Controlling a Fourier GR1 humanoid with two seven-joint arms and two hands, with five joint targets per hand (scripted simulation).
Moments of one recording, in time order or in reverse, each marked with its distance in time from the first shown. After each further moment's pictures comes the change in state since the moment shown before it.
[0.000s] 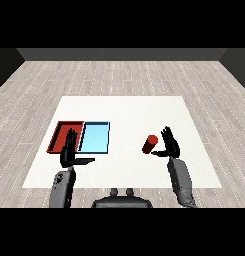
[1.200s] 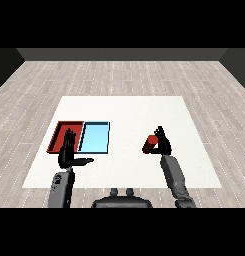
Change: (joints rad) left arm 0.017 -0.003 0.009 -0.039 0.013 -0.006 0.018; right arm -0.117 0.035 0.025 0.226 -0.025 -0.031 -0.086
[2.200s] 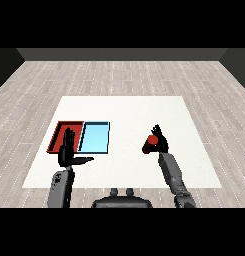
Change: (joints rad) left arm -0.021 0.006 0.015 0.019 -0.002 0.002 0.001; right arm -0.068 0.003 0.018 0.081 0.007 -0.033 -0.003
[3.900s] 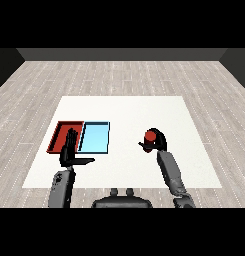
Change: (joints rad) left arm 0.001 0.002 -0.022 0.002 -0.015 -0.019 0.015; right arm 0.023 0.012 0.074 -0.161 0.106 -0.186 0.037
